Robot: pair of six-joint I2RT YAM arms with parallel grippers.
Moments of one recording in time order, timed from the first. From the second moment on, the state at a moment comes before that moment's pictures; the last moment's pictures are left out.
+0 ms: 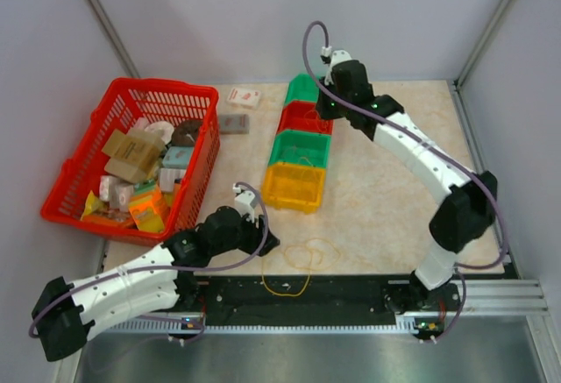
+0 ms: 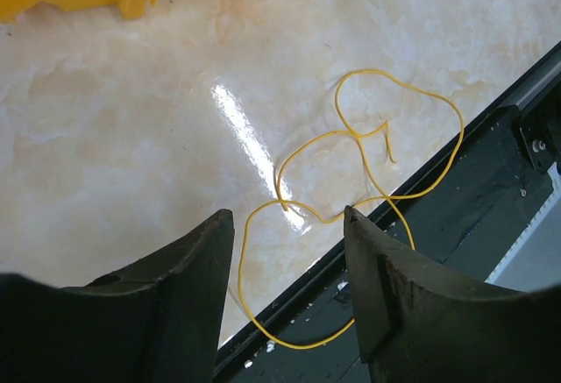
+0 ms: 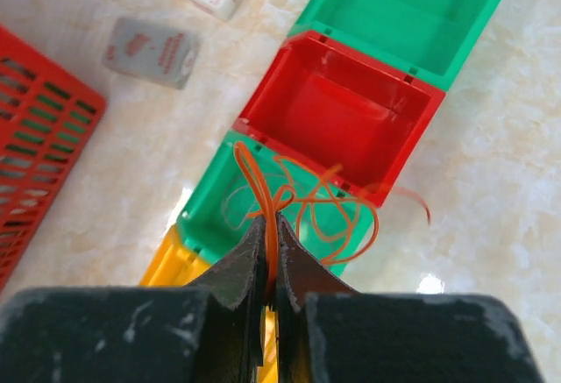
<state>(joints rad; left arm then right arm) -0.92 0.76 0.36 -0.19 0.02 -0.60 0.57 1.64 1.63 -0.48 0.08 0.25</state>
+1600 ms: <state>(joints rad) -0.90 0.42 0.40 -0.33 -0.12 -0.62 1.22 1.16 0.75 -0.47 0.19 0.45</state>
